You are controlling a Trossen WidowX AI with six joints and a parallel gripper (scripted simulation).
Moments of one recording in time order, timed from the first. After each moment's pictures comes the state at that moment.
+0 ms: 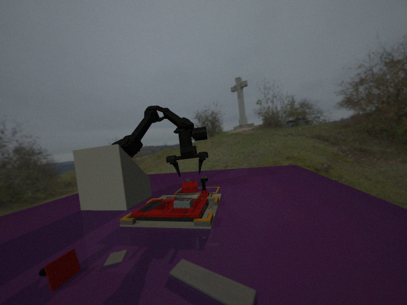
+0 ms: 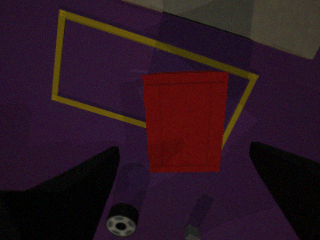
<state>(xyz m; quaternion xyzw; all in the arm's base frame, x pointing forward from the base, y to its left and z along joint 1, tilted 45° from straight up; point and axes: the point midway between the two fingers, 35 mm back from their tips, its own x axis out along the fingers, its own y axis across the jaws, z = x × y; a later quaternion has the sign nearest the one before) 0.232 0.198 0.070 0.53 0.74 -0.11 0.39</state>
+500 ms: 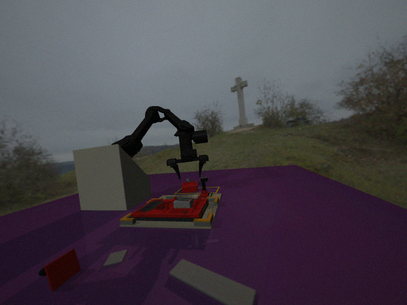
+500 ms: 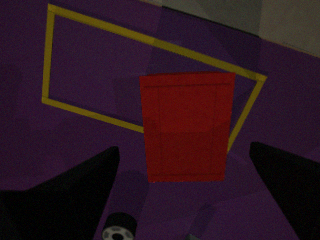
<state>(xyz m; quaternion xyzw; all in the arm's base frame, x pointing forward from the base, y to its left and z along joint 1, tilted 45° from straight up) 0.230 0.208 0.061 0.53 0.74 -0.11 0.39</state>
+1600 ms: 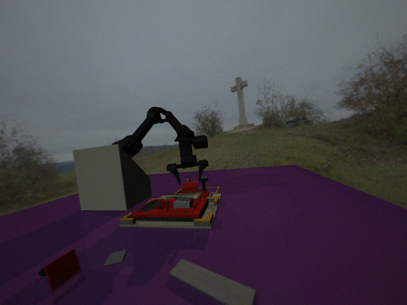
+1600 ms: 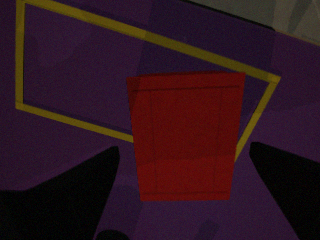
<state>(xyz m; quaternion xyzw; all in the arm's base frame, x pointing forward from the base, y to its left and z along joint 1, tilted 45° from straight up) 0.222 0.225 0.044 0.53 0.75 -0.11 0.39</state>
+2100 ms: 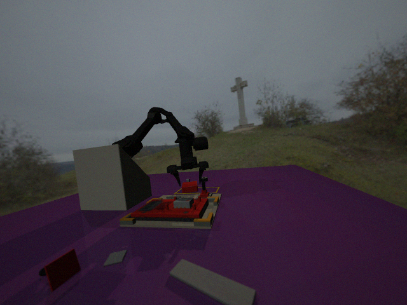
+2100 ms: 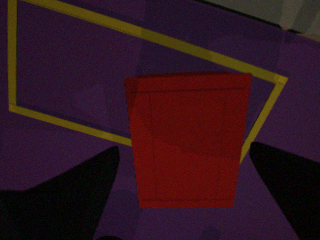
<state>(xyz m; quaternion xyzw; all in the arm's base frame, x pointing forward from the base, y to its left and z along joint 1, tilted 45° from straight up) 0.222 0.230 0.039 0.53 0.74 -0.11 0.39</state>
